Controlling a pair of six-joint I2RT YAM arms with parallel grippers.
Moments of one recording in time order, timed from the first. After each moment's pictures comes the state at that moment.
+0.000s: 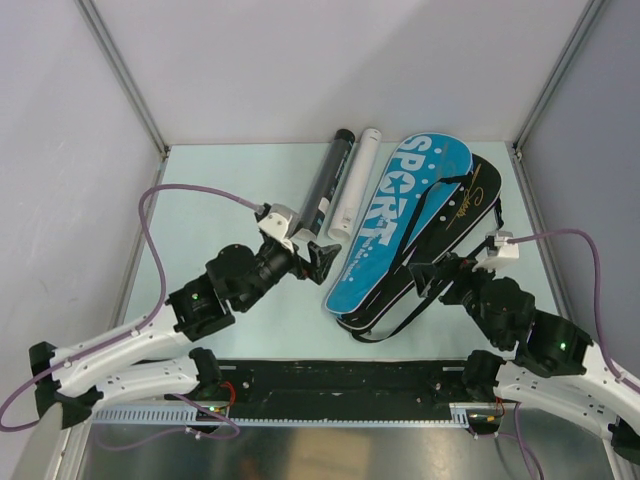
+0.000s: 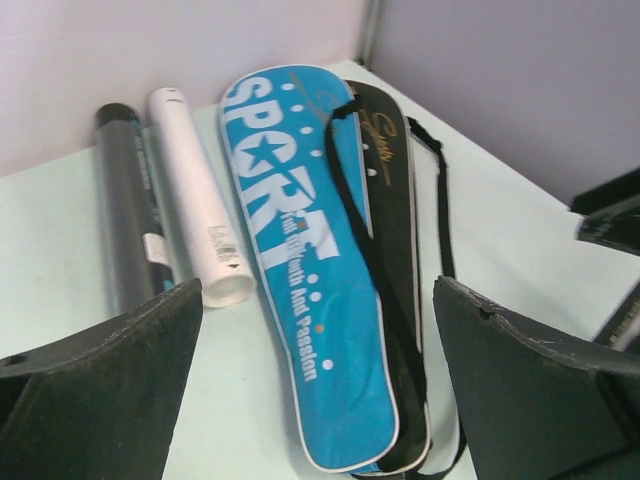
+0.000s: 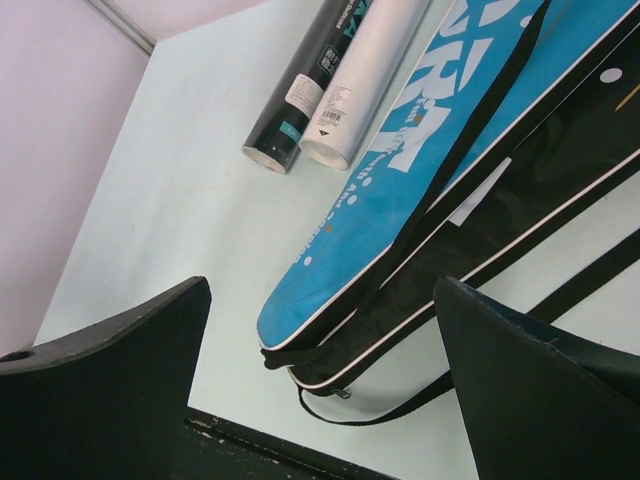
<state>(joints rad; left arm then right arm) -1.06 0.88 0.86 -0.01 -0.33 -0.13 1.04 0.46 0.79 -0.64 0.66 0.70</state>
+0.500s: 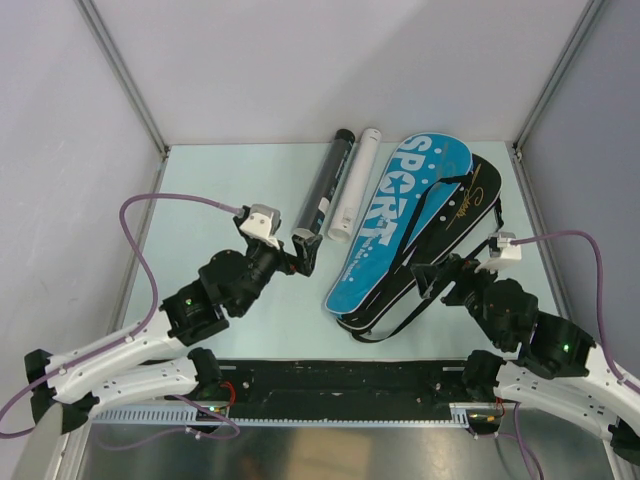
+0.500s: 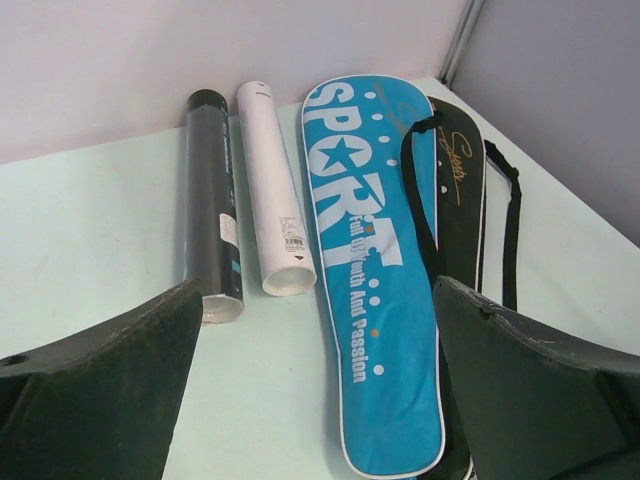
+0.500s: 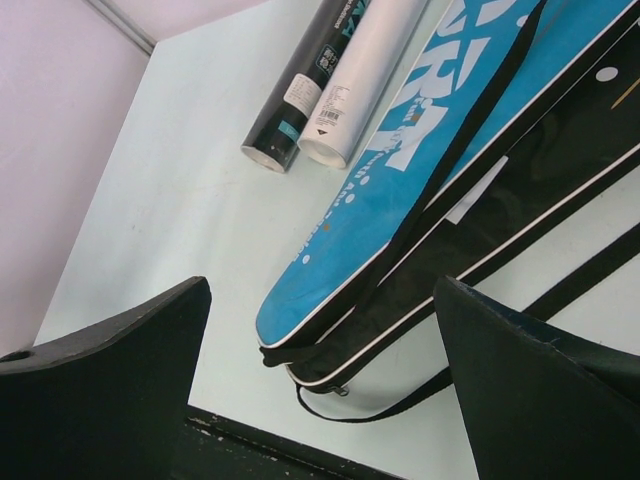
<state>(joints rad) -1.05 0.81 0.81 -0.01 -0.55 -0.15 1.04 0.44 0.79 -0.65 0.66 0.70</state>
